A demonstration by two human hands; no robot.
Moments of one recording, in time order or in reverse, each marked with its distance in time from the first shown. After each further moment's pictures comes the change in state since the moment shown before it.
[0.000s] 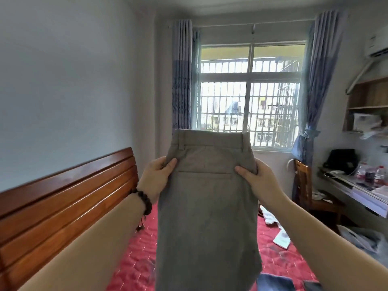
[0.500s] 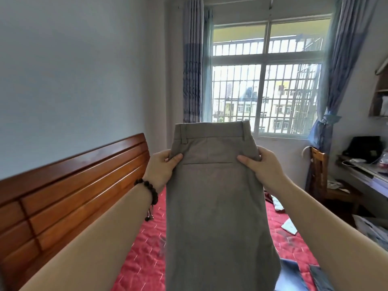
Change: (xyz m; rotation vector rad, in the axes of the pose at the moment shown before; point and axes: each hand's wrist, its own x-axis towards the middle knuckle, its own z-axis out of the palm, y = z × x) left_hand -0.023 -0.020 0.016 0.005 0.103 -0.053; right_hand -0.006 0.018 -0.012 0.108 -0.056 0.080
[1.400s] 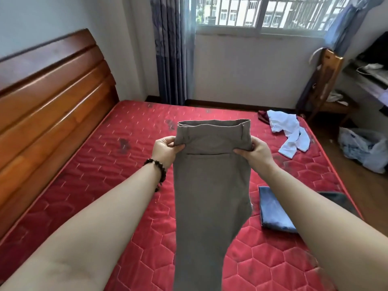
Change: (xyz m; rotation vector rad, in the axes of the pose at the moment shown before) left_hand 0.170 -0.381 0.029 0.052 -0.118 -0.529; right_hand 0.105 0.375 0.069 -0.260 -0.009 0.491
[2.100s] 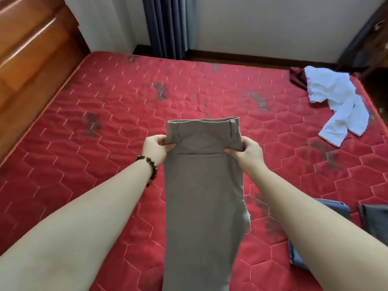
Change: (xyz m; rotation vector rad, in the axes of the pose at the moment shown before) left_hand 0.273 -0.236 0.057 0.248 0.054 -0.229; right_hand 0.241 0.250 0.112 -0.141 -0.082 0.266
